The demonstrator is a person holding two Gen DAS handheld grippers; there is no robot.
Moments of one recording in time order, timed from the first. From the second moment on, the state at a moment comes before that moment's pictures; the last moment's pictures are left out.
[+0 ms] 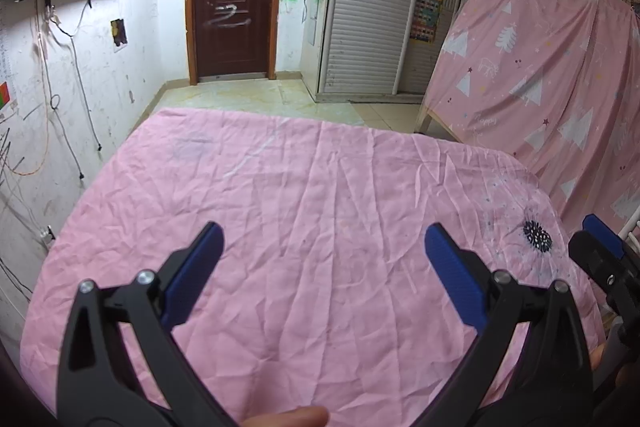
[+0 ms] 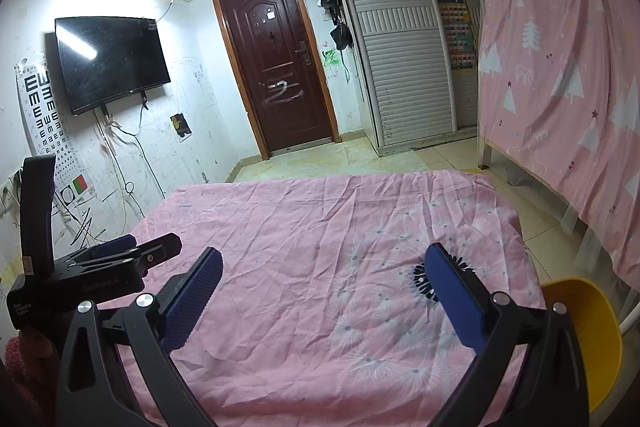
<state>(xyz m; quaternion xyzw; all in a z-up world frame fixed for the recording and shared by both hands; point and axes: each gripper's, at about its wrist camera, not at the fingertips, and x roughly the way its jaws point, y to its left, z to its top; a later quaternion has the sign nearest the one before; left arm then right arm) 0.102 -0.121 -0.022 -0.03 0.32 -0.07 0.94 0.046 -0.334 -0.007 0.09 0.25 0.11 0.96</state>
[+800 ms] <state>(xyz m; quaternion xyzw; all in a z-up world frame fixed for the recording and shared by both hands) 0.103 -0.120 -0.028 -0.03 0.33 -0.06 0.94 0.045 -0.336 -0.007 0.09 0.25 0.11 0.96</state>
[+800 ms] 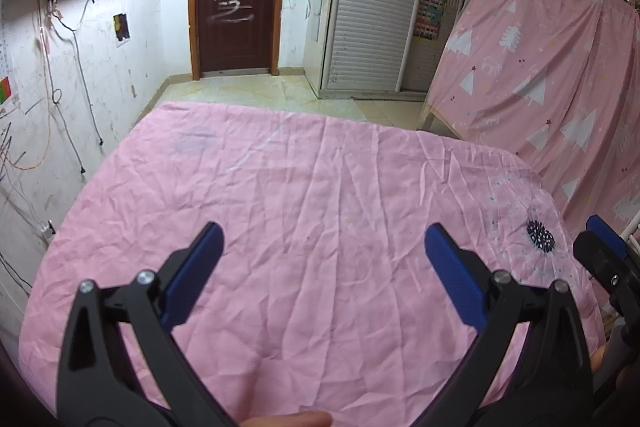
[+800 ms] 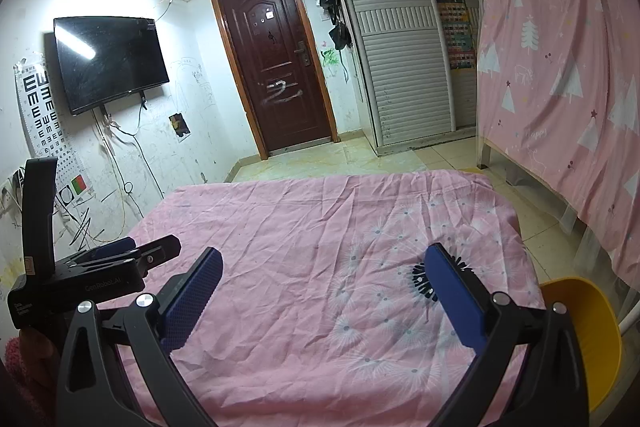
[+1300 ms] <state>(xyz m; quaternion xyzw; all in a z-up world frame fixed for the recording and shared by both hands) 0.103 -0.120 -0.029 -0.03 0.33 -0.06 0.94 0.045 -0.336 -0.007 0.09 0.25 0.11 0.96</state>
